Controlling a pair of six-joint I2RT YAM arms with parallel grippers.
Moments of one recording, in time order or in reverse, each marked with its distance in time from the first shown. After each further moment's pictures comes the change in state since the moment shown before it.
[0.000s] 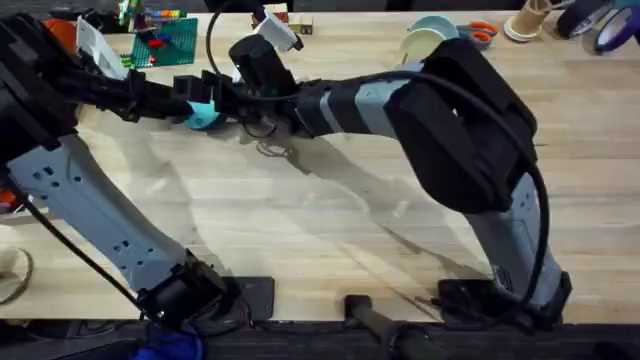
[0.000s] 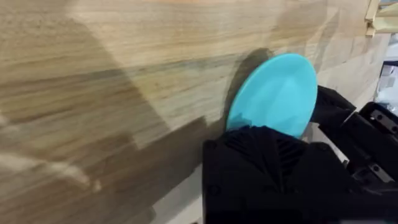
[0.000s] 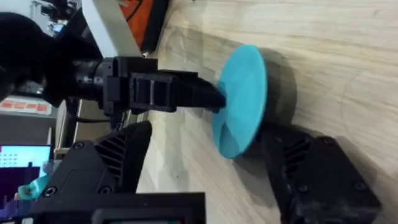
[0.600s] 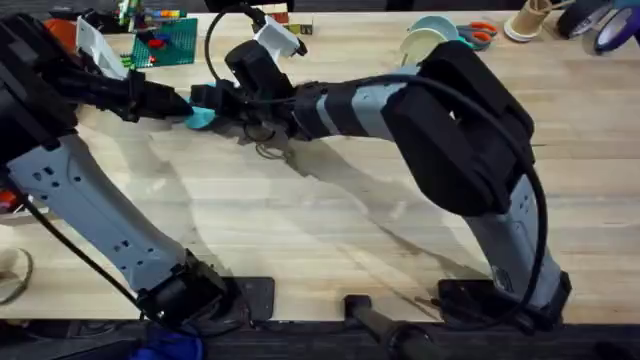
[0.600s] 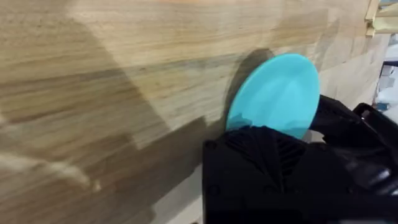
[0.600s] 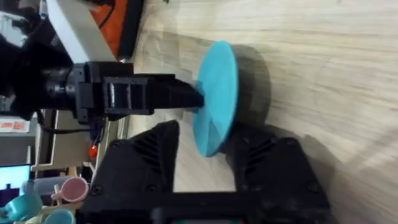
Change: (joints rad) left arm 0.000 0.000 0.000 -0.001 0.000 0.000; right arm 0.015 0.001 0.005 -0.066 0.086 0.010
